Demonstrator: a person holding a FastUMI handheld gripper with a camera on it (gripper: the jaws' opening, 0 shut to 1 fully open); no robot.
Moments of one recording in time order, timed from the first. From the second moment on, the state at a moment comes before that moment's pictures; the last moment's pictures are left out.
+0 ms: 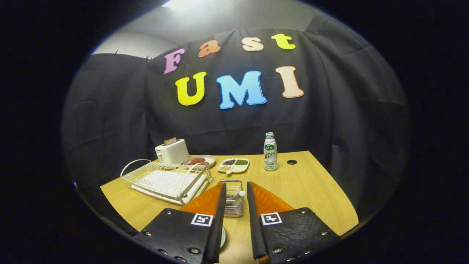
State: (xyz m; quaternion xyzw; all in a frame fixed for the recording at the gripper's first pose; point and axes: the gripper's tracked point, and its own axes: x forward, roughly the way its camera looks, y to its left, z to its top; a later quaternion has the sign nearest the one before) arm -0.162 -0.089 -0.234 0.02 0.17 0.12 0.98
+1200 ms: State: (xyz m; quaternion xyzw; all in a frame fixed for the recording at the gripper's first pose) arm -0.099 -0.063 -0.297 0.00 0.13 0.13 0.98
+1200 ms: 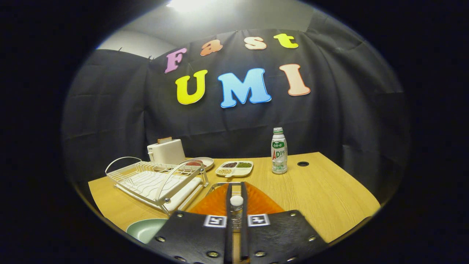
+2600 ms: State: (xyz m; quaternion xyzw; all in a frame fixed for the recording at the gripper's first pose) arm -0.172 -0.042 -0.172 -0.02 0.17 0.12 0.98
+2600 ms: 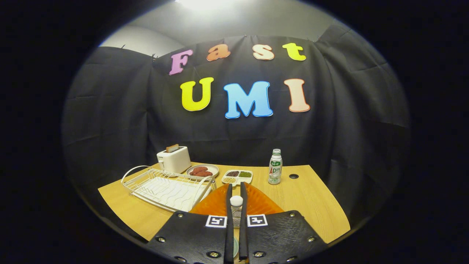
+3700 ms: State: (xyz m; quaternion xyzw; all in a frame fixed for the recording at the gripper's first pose) arm -0.227 0.047 -0.244 -0.06 0.28 0.20 0.94
